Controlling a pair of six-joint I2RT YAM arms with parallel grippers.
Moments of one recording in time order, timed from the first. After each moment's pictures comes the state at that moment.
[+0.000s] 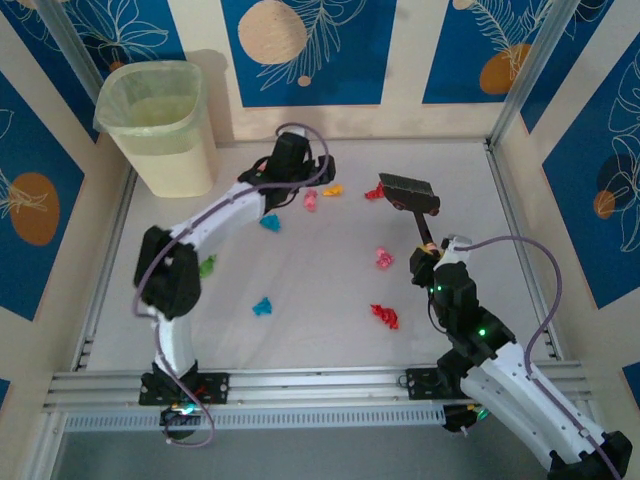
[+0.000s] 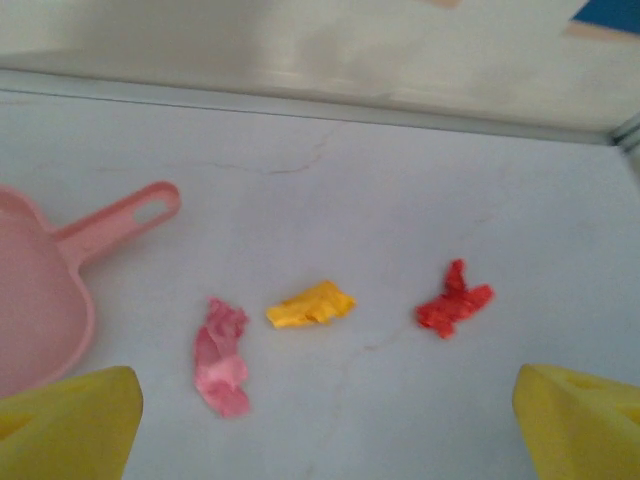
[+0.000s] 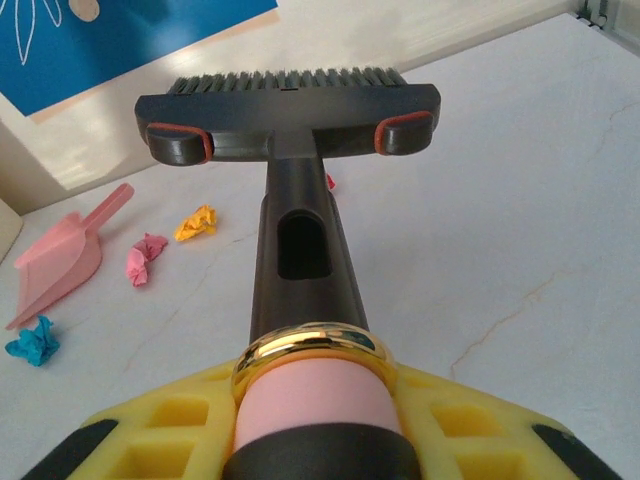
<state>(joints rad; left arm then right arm) -0.58 1.96 1.73 -0.37 -0.16 -0.50 0.55 0.46 0.39 -0.29 0.48 0.54</state>
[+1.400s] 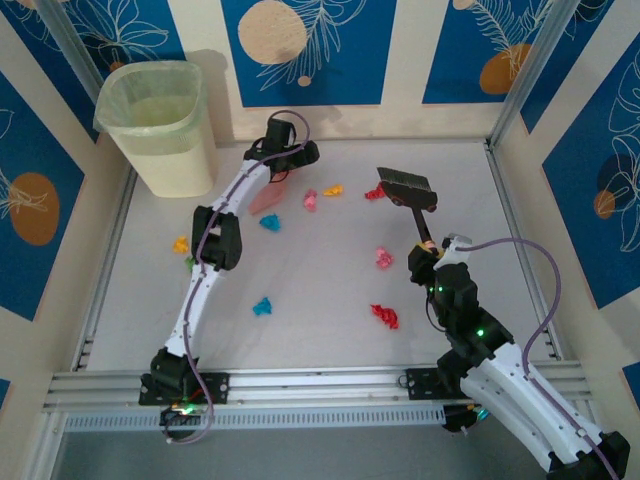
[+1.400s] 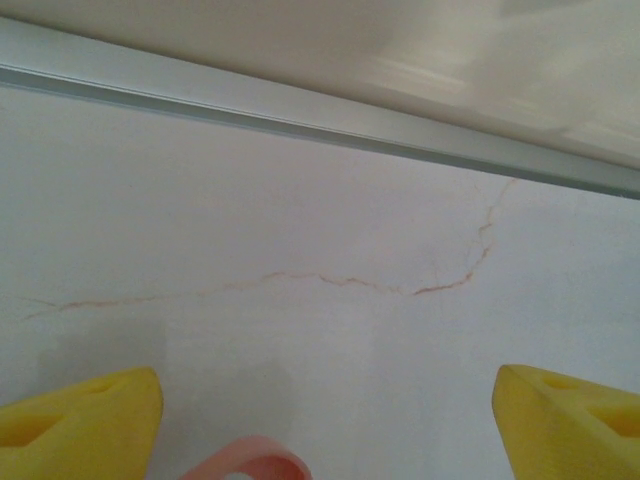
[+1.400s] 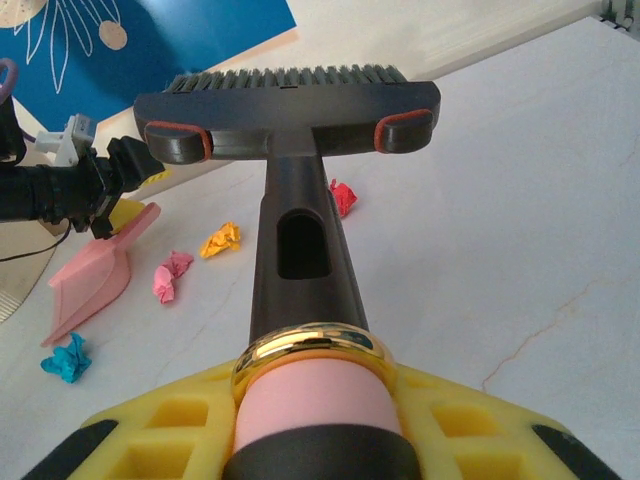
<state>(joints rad) -0.36 2.74 2.60 -0.55 0.14 -0.54 0.54 0.46 0.36 -0.22 0.45 0.55</state>
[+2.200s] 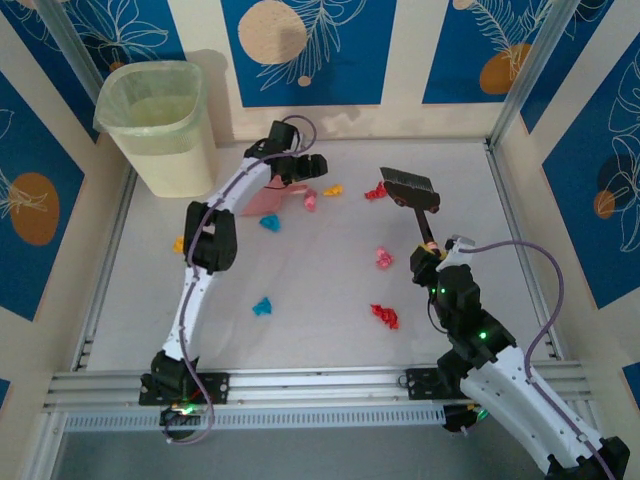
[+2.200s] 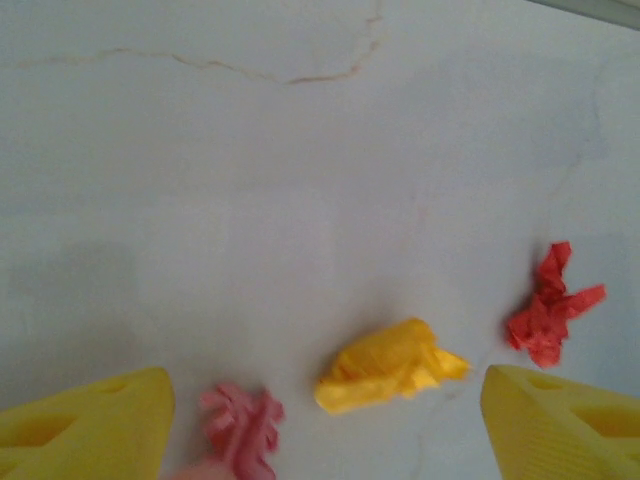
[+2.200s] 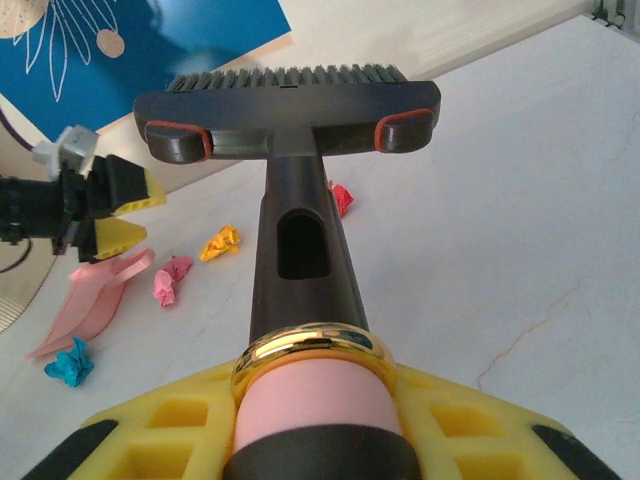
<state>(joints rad) -0.41 2.51 2.31 -0.65 0.32 -0.49 0.52 0.43 0.36 -0.25 0.45 0.57</state>
